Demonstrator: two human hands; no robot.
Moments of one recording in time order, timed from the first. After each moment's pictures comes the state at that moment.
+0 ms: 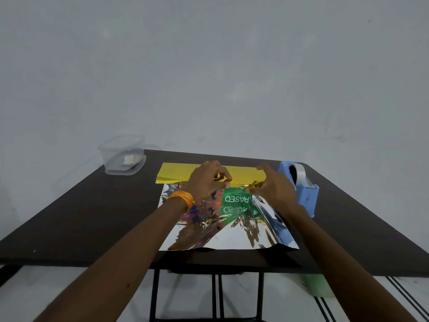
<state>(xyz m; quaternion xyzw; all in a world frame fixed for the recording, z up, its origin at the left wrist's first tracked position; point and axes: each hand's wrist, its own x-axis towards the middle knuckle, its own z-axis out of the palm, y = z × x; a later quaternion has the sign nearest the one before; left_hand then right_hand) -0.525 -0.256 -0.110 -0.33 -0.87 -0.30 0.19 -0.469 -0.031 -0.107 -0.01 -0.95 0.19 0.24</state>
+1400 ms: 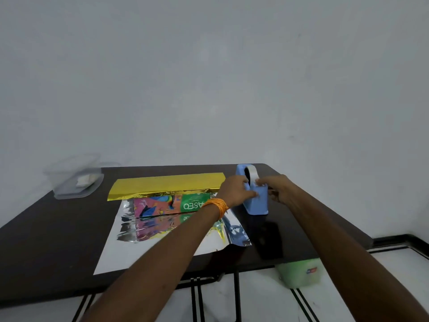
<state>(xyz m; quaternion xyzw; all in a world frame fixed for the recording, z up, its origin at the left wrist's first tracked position) -0.473 -0.070 -0.089 -0.34 -0.88 -0.33 0.06 -0.433 0.084 -0.074 -0.25 -0.74 0.61 0.13</state>
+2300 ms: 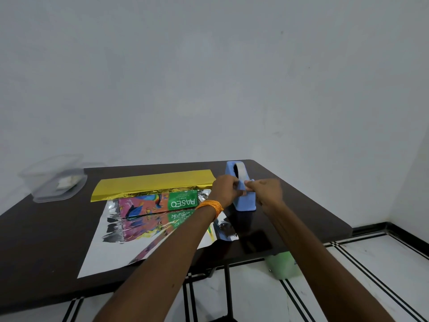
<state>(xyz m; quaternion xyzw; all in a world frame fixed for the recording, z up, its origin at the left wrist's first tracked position) -0.476 -0.052 -0.107 -0.33 -0.87 -0.36 0.09 -0.399 0.060 -0.101 -0.23 -0.73 0.58 0.27</state>
